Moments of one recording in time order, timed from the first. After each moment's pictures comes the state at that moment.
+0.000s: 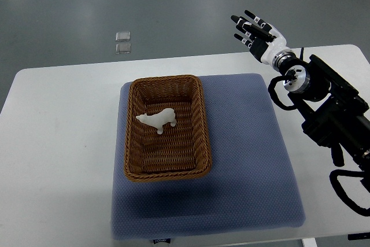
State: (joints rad) left arm -0.05 0.00 -0.17 -0.16 0.04 -0.02 0.14; right arm 0.80 -0.06 1.10 0.69 -0.23 -0.09 0.01
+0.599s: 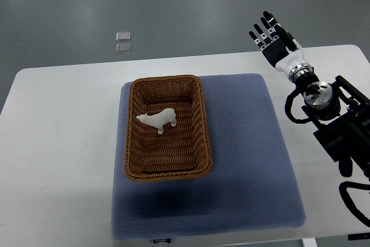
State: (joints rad) left arm -0.05 0.00 -0.17 -0.17 0.04 -0.02 0.14; right arm 0.71 -0.09 1.14 0.66 0.02 0.20 0.12
